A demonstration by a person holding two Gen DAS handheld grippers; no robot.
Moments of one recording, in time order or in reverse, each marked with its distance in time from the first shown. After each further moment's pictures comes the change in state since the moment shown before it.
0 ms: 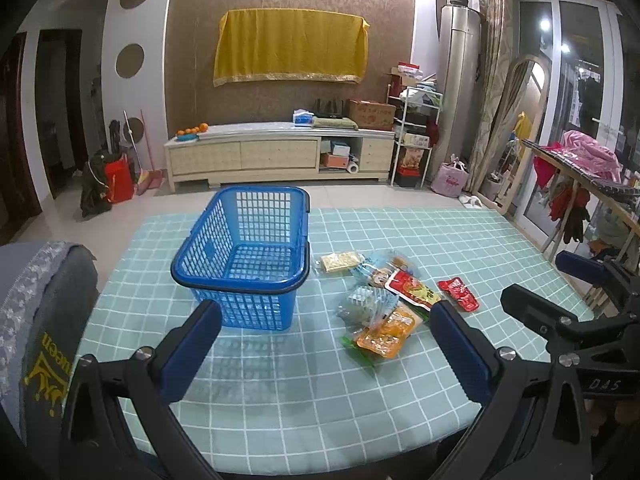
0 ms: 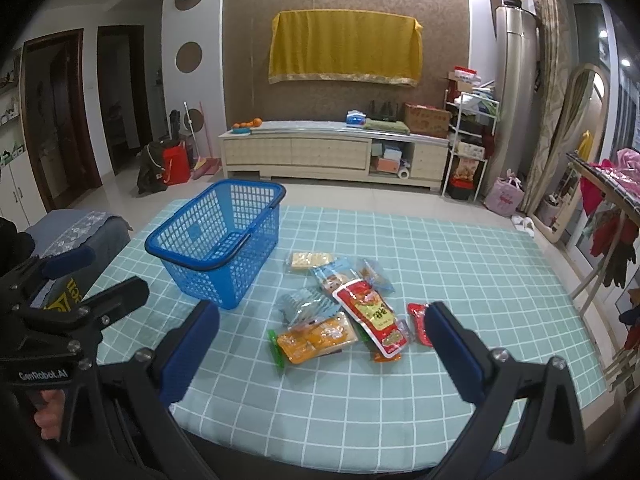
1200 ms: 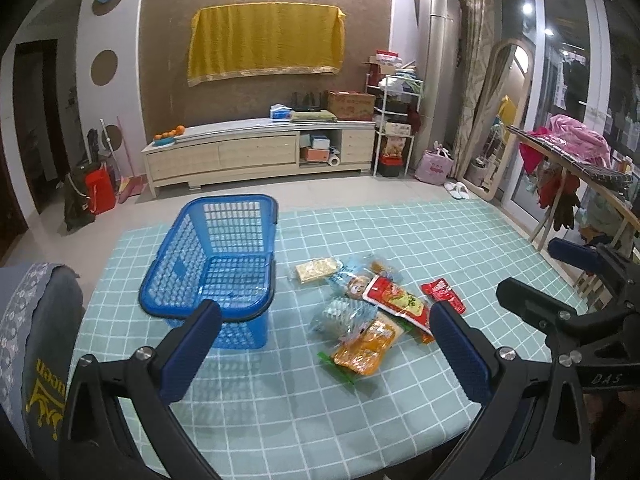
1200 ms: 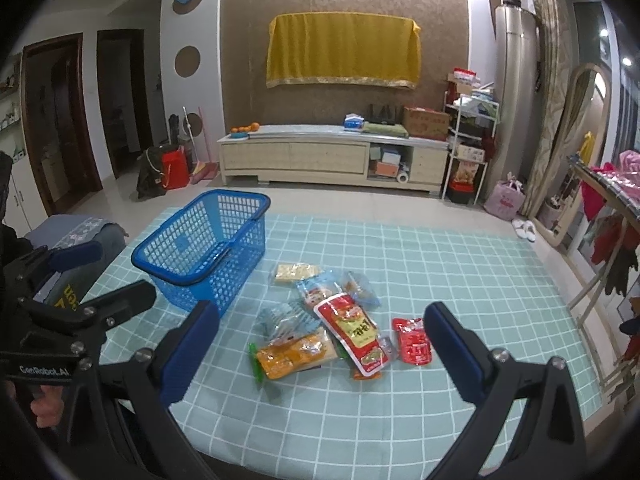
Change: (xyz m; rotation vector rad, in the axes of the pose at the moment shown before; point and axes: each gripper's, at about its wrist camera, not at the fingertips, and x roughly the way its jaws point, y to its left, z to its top) left arm 0.033 -0.027 0.031 0.059 0.044 -0.059; right arm 0.014 -0.039 0.018 0.006 -0.004 0.029
